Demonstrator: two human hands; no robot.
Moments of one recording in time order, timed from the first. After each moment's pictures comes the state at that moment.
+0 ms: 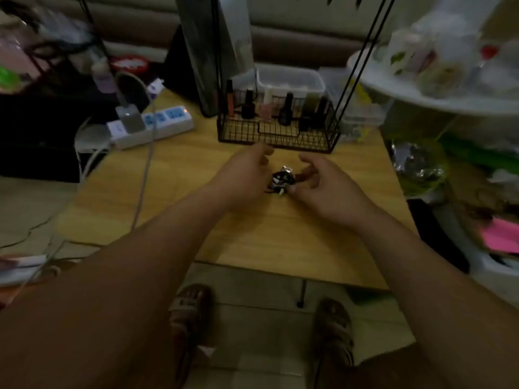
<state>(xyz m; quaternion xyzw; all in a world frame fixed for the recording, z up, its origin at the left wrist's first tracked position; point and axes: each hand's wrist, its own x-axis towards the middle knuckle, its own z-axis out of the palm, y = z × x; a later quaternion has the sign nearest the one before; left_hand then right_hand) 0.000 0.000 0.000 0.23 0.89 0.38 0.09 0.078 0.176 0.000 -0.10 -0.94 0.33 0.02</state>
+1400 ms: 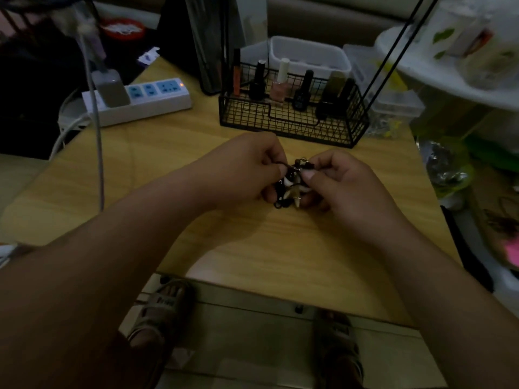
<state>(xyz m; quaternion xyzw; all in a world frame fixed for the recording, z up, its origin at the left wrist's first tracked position) -0.007 -0.018 0.008 0.25 0.84 0.44 0.19 0.072 0.163 0.000 -0.10 -0.84 0.54 0.03</state>
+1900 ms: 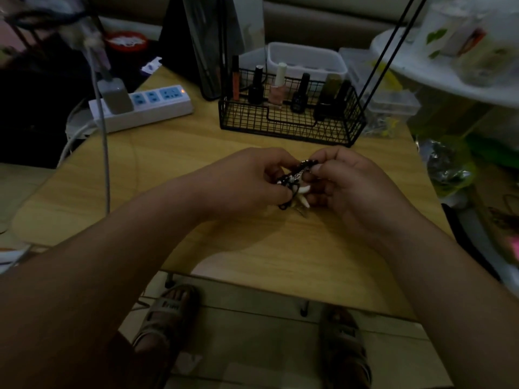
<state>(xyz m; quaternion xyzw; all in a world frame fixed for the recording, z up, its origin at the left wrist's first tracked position) 0.006 -0.023 0.008 0.30 0.82 0.43 0.23 0.074 0.163 0.007 -0.14 -0.69 0.71 0.00</state>
